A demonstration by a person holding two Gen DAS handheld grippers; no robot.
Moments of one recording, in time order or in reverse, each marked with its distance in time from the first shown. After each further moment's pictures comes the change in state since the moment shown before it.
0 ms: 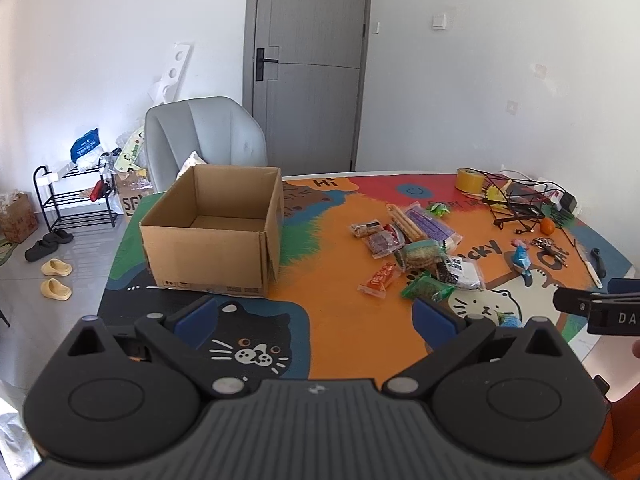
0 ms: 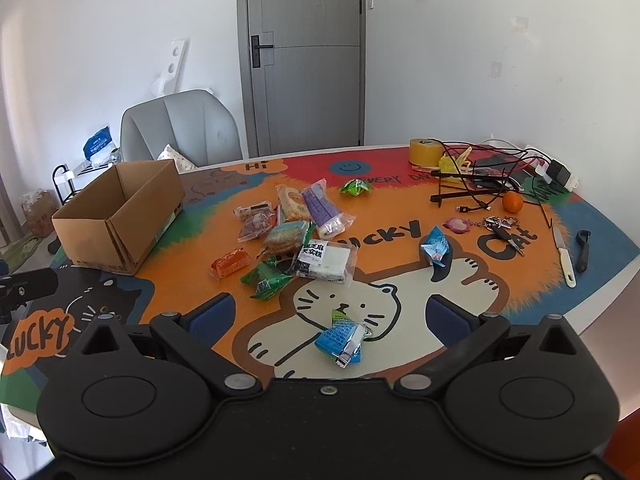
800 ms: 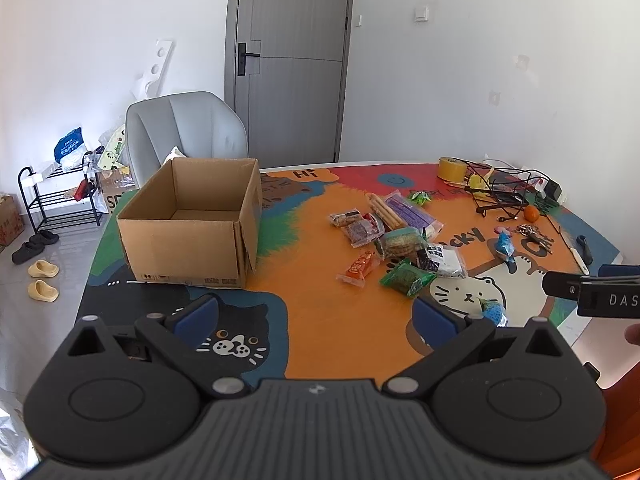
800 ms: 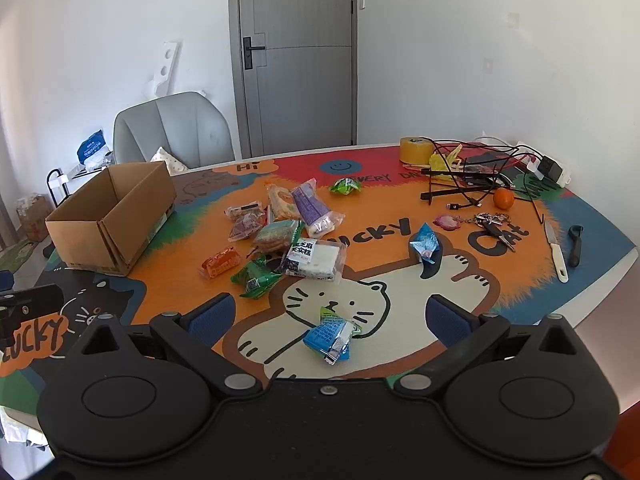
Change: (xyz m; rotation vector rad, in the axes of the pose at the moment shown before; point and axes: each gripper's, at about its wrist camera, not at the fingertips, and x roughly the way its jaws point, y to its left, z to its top) left arm 0.002 -0.010 -0.006 0.023 0.022 -0.042; right arm -0.001 -0.007 -0.003 0.014 -0.002 -0.018
